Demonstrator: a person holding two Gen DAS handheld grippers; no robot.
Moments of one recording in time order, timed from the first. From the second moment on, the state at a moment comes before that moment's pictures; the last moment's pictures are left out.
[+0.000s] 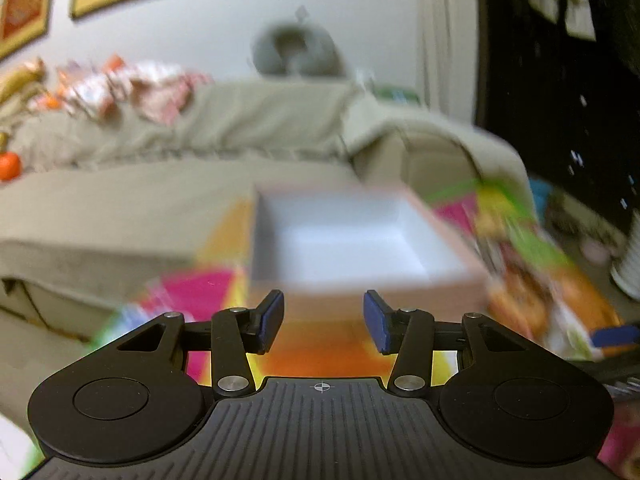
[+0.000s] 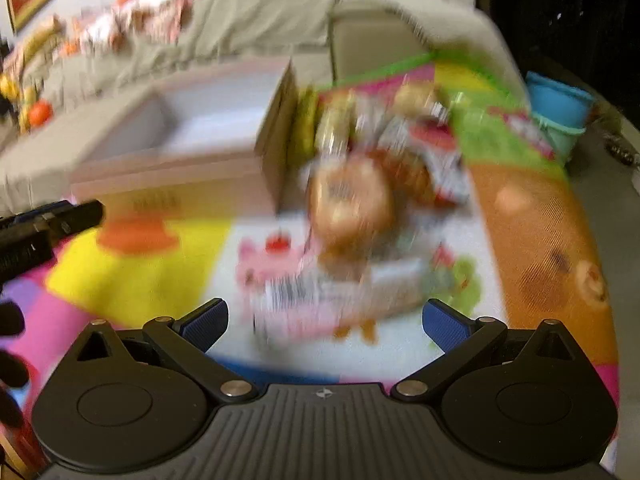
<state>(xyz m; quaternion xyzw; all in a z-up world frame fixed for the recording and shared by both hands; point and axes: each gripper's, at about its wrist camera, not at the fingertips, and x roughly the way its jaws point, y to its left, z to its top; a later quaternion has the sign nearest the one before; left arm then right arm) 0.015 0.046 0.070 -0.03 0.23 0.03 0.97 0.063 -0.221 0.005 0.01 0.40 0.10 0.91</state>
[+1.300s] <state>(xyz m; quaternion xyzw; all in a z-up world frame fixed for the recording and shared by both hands) 0.129 0.101 0.028 -0.06 0.33 0.07 0.94 0.067 -0.254 -0.015 -0.05 0.40 0.06 0.91</state>
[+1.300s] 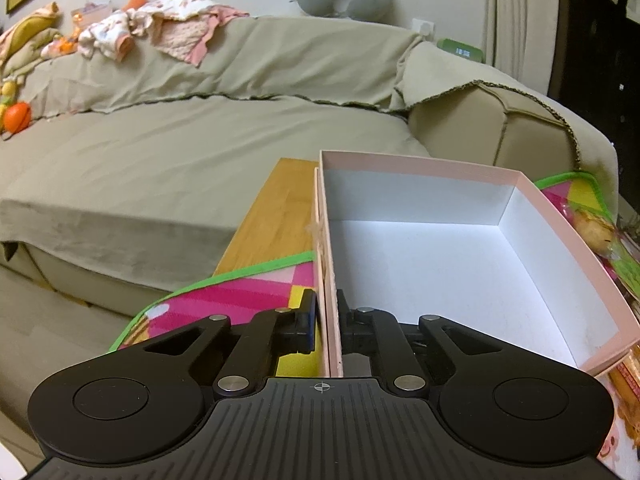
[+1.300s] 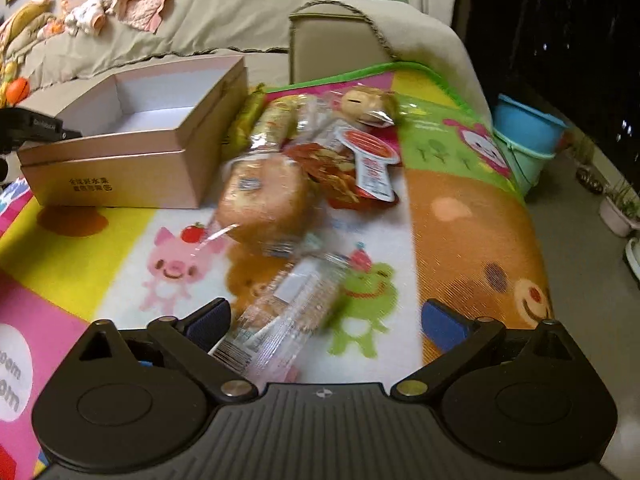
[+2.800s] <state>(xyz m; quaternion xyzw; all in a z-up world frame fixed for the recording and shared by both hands) 0.124 0.104 0.030 -0.06 0.33 0.05 0.94 0.132 -0.213 0.106 -0.01 0.27 0.16 0.95</state>
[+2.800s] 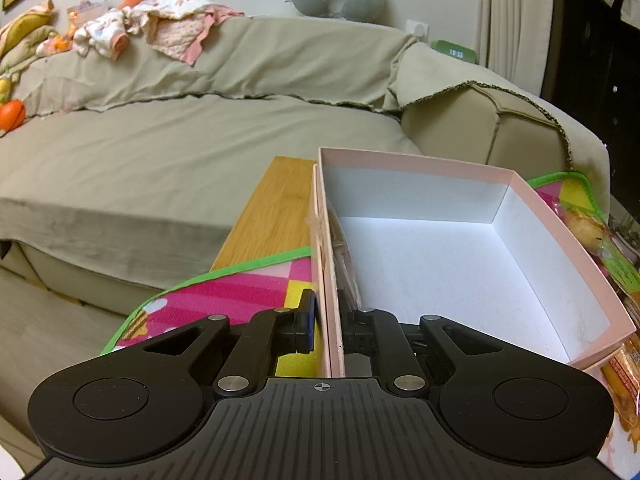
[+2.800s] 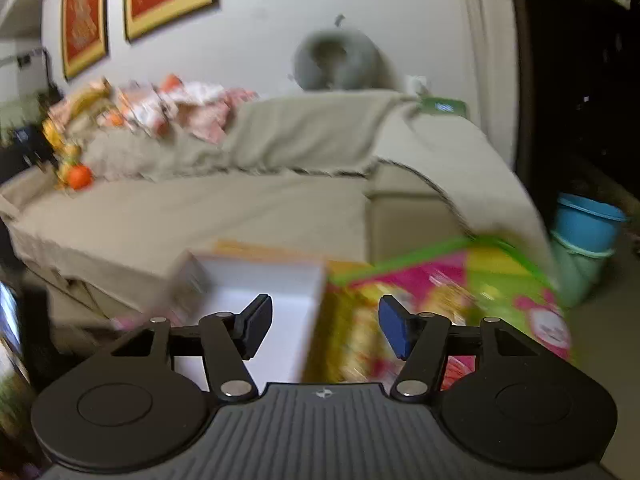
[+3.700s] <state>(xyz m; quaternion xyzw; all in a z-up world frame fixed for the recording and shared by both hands) 0.119 0.103 0.034 -0.05 0.33 0.05 0.94 0.123 -0.223 0.005 -0.03 0.40 0.14 0.90</state>
